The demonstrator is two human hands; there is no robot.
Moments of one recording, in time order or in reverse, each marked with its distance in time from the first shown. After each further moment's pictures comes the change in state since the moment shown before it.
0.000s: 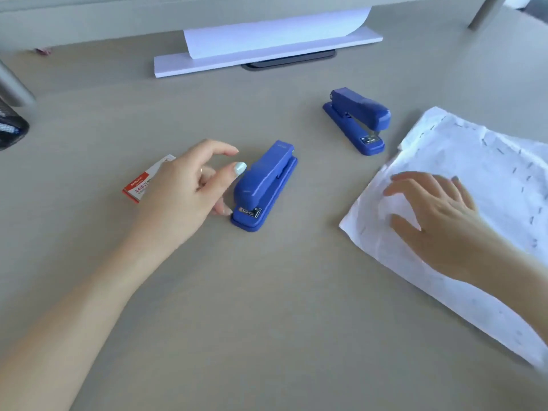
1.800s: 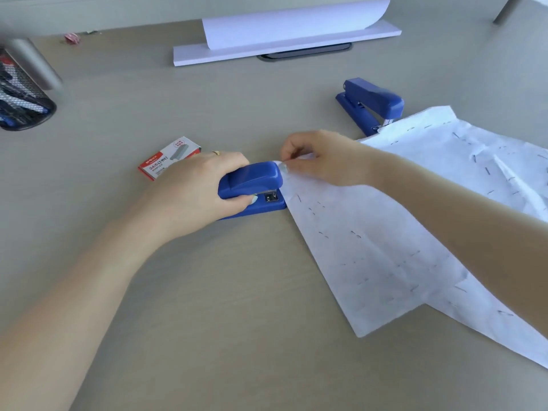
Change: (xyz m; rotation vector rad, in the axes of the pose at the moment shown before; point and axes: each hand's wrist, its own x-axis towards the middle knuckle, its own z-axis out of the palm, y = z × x) left_hand -0.013 -0.004 -0.002 0.351 -0.173 0.051; right_hand 0.102 -0.083 0.012 0.387 -0.262 -0.417
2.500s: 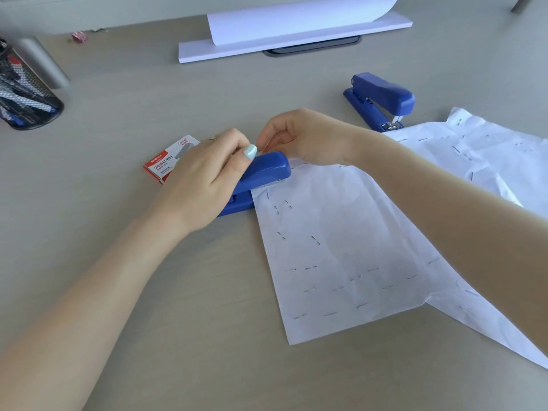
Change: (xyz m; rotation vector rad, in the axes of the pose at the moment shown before) left_hand 0.010 -0.001 0.008 -0.164 0.185 0.042; right_hand 0.032 -0.016 -0.002 0.271 -0.095 0.031
